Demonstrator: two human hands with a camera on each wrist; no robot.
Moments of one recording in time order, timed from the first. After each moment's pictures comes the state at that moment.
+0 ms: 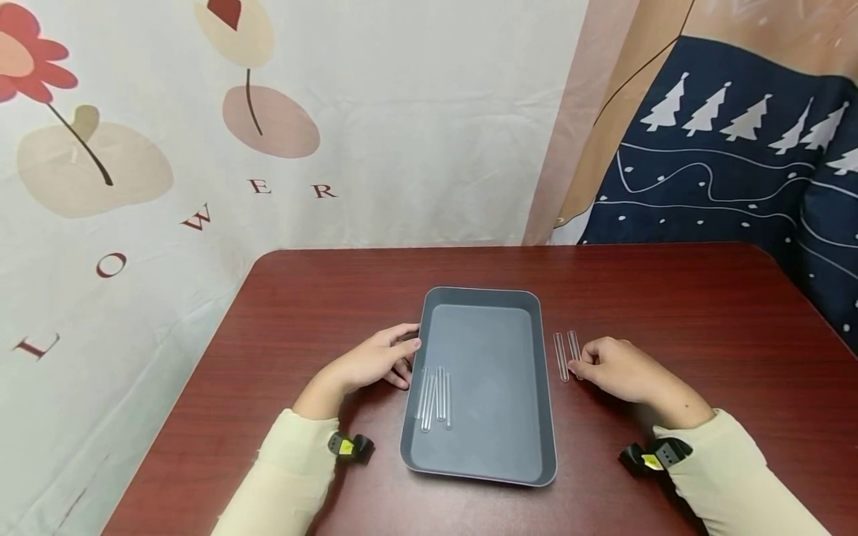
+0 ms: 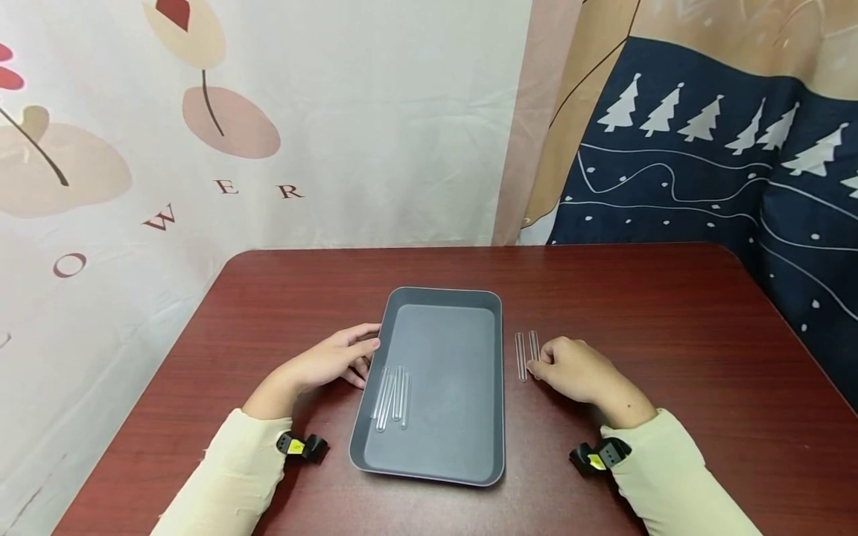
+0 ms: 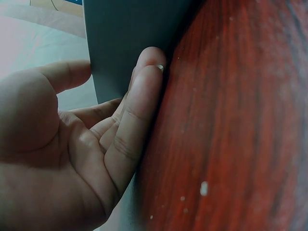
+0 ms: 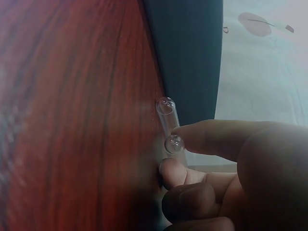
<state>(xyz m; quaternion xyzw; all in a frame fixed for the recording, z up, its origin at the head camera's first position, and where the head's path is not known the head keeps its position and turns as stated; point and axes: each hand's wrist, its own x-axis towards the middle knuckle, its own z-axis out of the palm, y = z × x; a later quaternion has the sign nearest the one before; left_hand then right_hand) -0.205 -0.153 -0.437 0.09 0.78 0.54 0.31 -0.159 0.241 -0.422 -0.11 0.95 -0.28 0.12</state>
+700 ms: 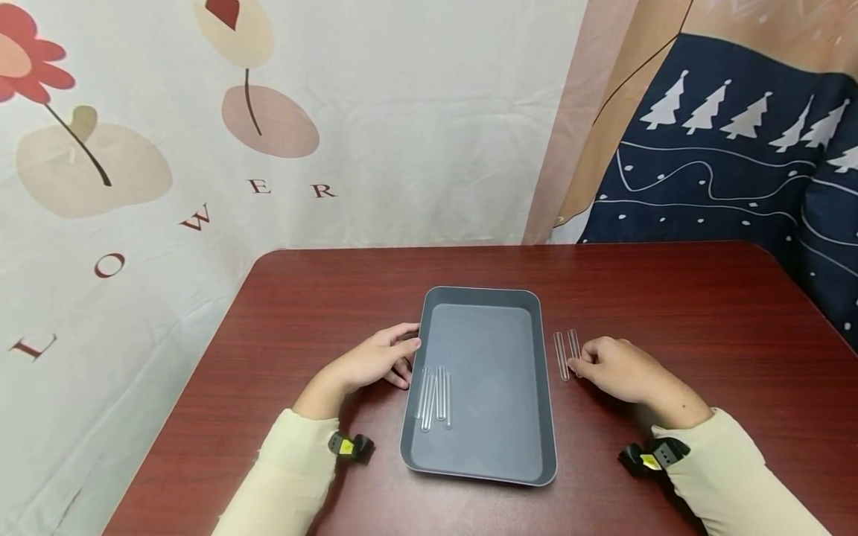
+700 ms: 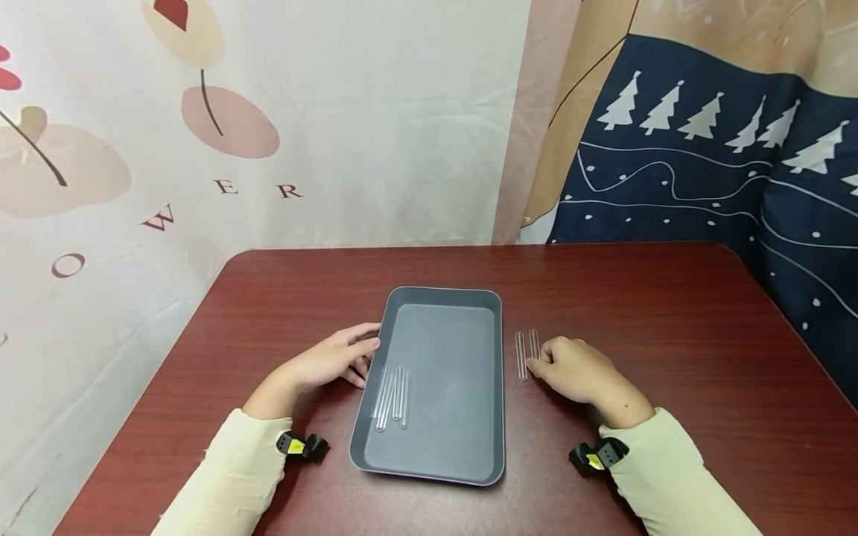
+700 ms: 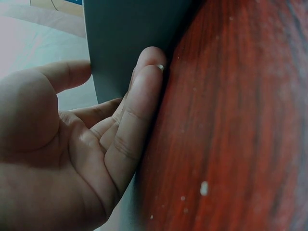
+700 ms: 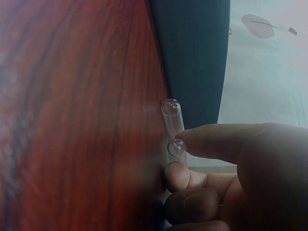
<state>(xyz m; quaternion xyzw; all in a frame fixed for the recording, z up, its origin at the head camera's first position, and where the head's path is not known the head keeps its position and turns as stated) -0.204 -0.152 -0.434 0.10 0.78 0.54 0.31 -0.158 0.240 -0.424 -0.11 0.96 -0.25 0.11</state>
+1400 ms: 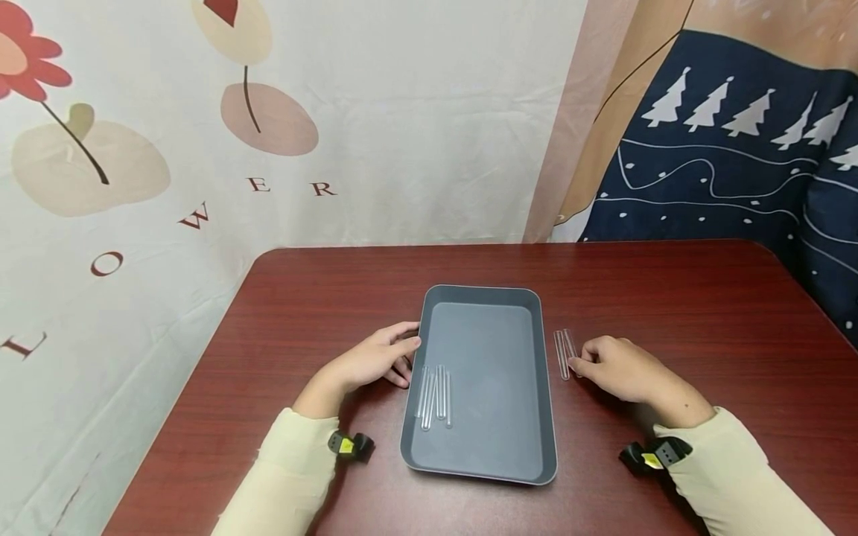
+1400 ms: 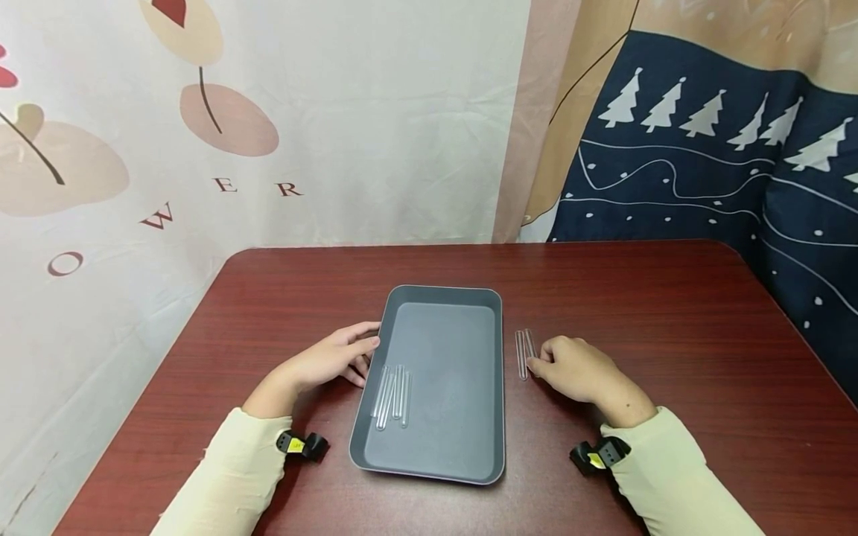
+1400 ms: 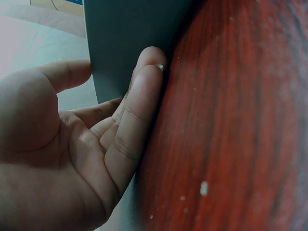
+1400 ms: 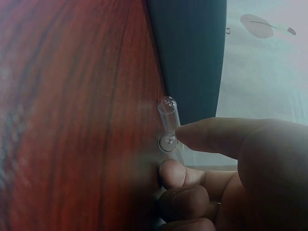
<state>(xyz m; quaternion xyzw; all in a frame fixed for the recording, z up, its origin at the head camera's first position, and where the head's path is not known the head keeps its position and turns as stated) -0.204 -0.151 -0.433 0.10 0.78 0.54 0.31 -0.158 0.239 -0.423 -0.11 0.96 -0.25 0.11</state>
